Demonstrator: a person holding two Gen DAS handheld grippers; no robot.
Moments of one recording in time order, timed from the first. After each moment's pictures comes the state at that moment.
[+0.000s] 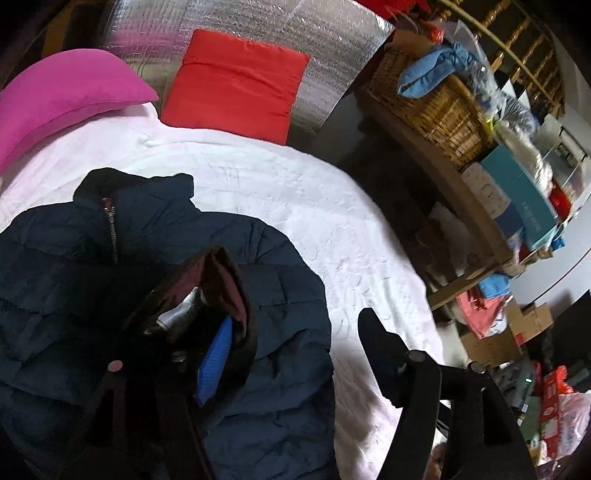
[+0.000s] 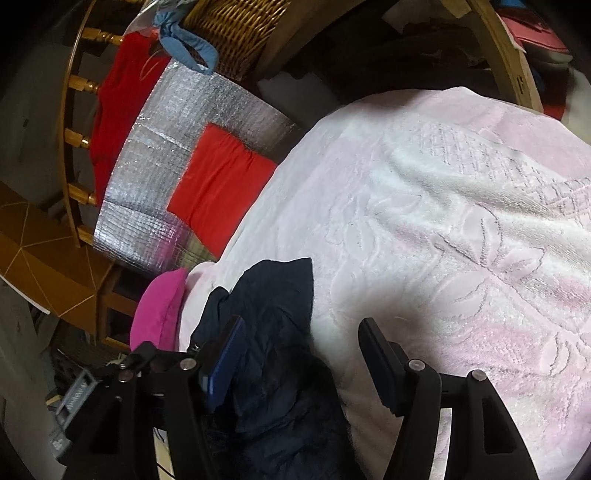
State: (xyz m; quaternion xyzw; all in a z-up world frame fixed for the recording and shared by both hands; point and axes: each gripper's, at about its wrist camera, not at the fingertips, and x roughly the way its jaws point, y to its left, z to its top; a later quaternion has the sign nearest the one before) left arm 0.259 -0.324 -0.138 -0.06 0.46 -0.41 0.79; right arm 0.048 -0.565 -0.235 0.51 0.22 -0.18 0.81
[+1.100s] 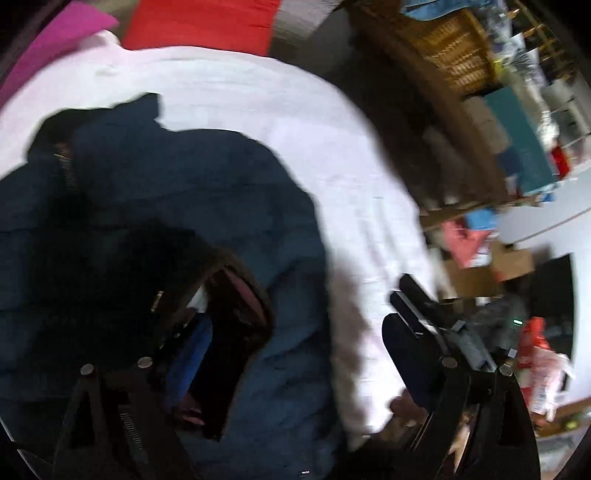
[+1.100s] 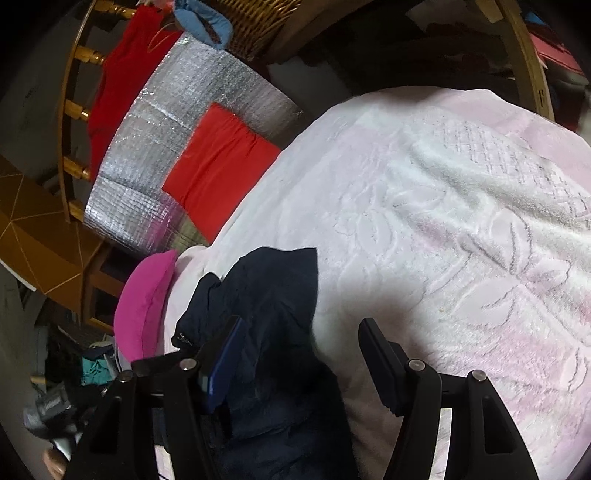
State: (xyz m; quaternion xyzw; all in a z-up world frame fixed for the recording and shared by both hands) left arm 0.283 -0.358 -0.174 0.00 0.60 -0.46 0.65; right arm 0.079 -0.568 -0.243 0.48 0.25 -0.19 0.82
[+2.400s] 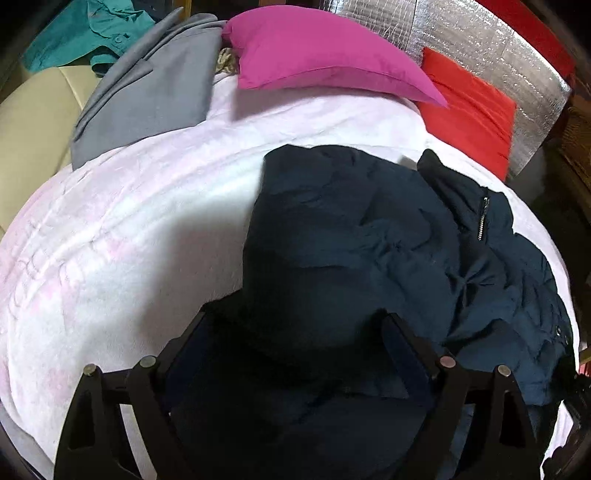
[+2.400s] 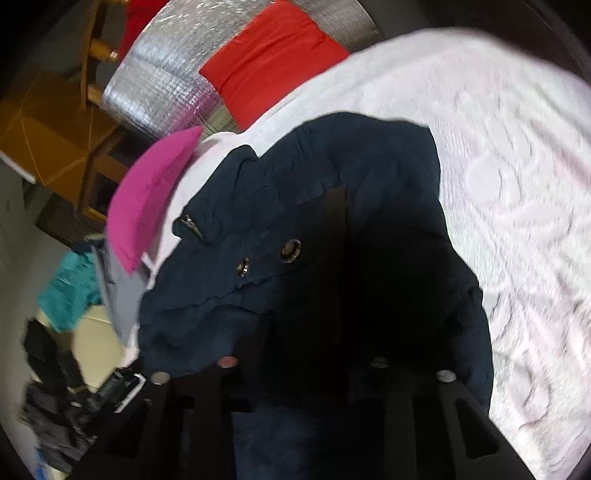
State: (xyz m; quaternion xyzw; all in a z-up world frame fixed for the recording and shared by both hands) left arm 0.348 -0.082 -0.254 -0.05 0.47 -0.10 0.87; right arm 0.182 -0.469 -0.279 0.37 0.38 -0.07 0.85
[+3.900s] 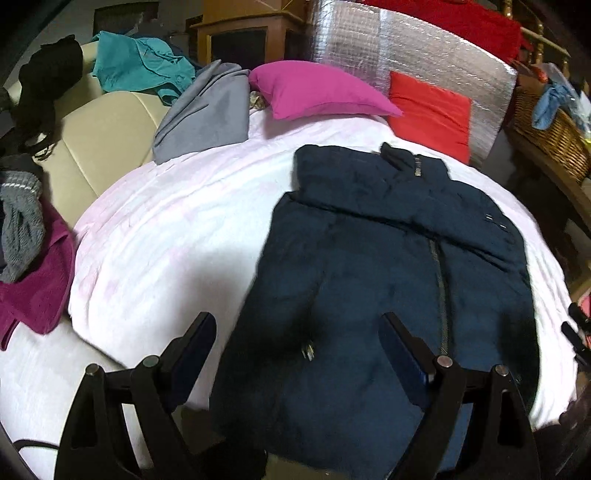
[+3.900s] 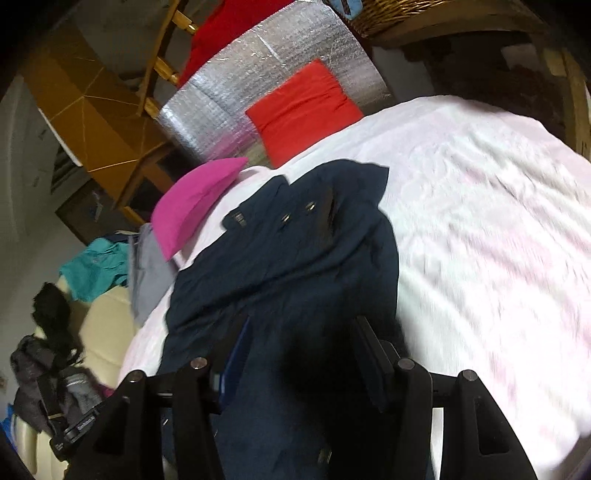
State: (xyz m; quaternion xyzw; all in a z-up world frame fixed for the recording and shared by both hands) left arm 0.101 0.002 -0.194 0.00 0.41 -0.11 0.90; right arm -0.010 -0.403 -0.234 0.35 0.28 -0.06 0.89
